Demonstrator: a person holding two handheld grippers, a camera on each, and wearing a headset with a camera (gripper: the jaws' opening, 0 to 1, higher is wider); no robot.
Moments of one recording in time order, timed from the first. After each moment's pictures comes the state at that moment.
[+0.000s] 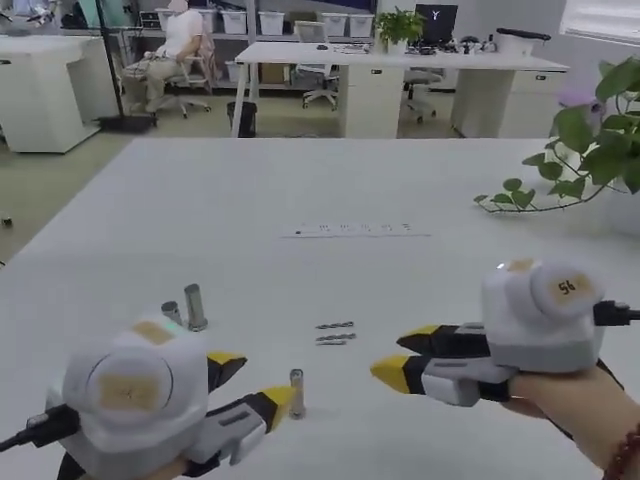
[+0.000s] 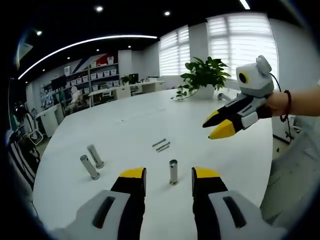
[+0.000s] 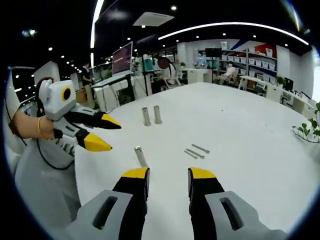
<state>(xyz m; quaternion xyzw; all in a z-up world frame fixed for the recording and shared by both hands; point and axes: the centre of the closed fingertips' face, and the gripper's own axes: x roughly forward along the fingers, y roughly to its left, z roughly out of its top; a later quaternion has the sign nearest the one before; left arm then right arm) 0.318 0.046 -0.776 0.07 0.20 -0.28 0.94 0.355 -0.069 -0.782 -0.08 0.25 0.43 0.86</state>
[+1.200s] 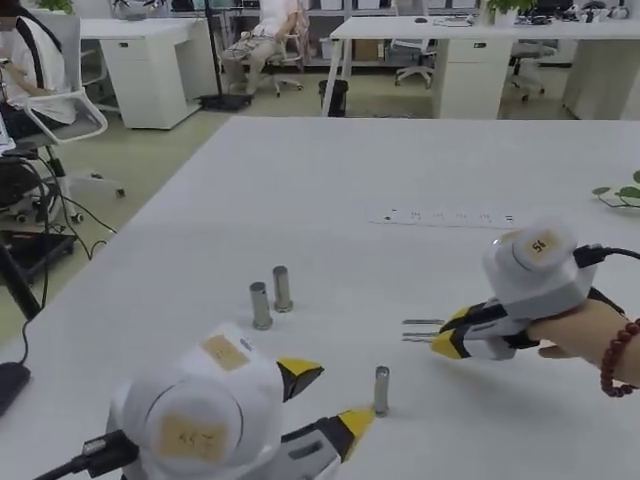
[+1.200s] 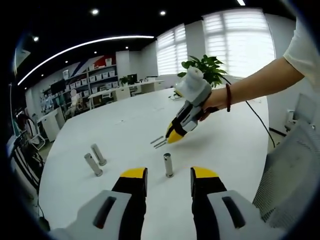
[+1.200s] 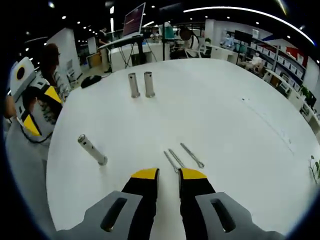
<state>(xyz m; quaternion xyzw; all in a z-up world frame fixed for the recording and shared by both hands) 0.293 0.048 -0.769 0.10 0.20 -0.29 0.93 0.430 -0.035 -0.847 -0.21 0.33 0.49 0.78</state>
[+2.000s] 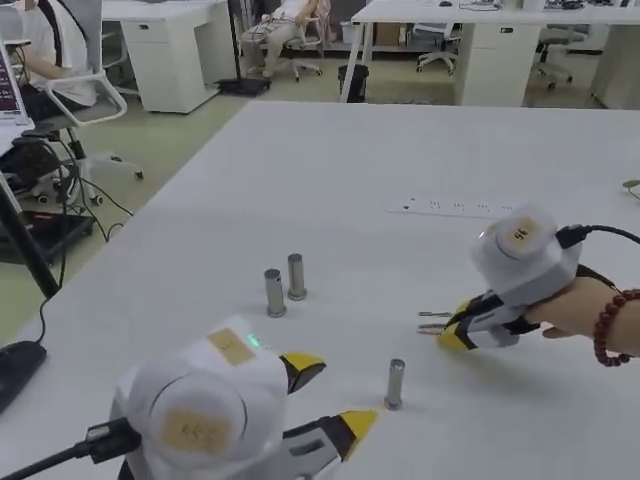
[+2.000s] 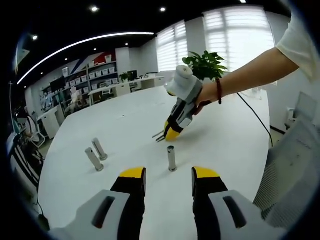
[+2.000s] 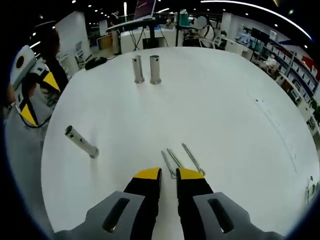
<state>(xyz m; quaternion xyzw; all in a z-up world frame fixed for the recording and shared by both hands) 0.294 0.058 -0.780 0.10 0.21 -0.28 0.93 0.437 -0.029 -0.862 -0.27 0.35 0.52 0.73</state>
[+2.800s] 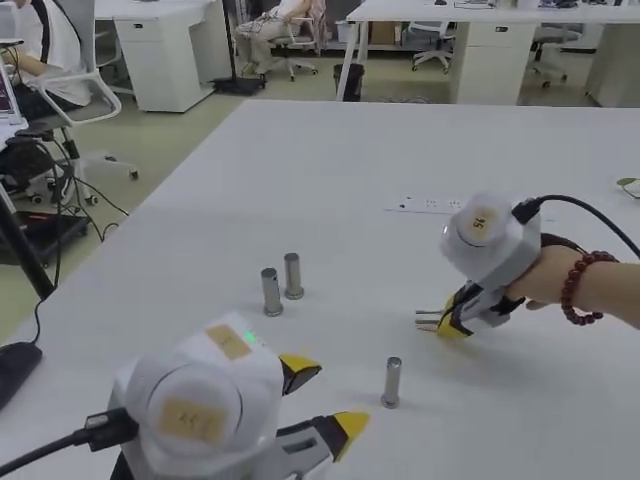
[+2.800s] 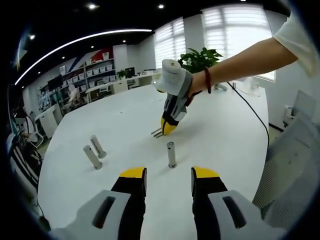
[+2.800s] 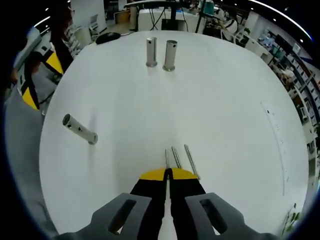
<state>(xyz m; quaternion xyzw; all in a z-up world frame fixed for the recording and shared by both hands) 0.293 0.060 -0.785 0.10 0.23 -0.29 0.92 0.438 -0.028 -0.864 -0.37 0.38 0.53 0.66</state>
